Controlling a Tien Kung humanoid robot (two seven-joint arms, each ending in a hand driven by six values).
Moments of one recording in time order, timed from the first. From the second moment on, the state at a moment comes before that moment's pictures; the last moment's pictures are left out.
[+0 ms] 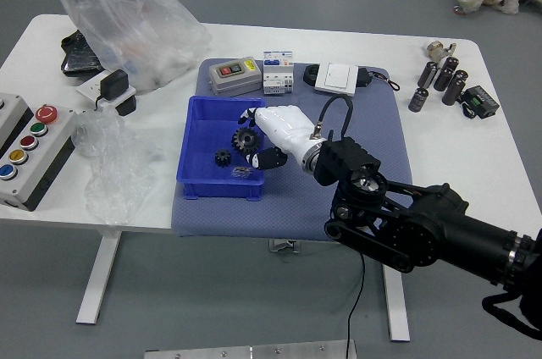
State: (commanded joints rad) left arm -0.06 0.14 -1.57 -0.18 1.74 0.11 0.14; right arm 0.79 -0.12 0.40 1.13 -1.84 -0.21 -0.35
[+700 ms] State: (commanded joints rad) left arm -0.05 0.13 -1.58 -0.18 1.75 0.11 0.14; right arm 0.69 -0.19 0.63 1.21 -1.58 -0.45 -0.14
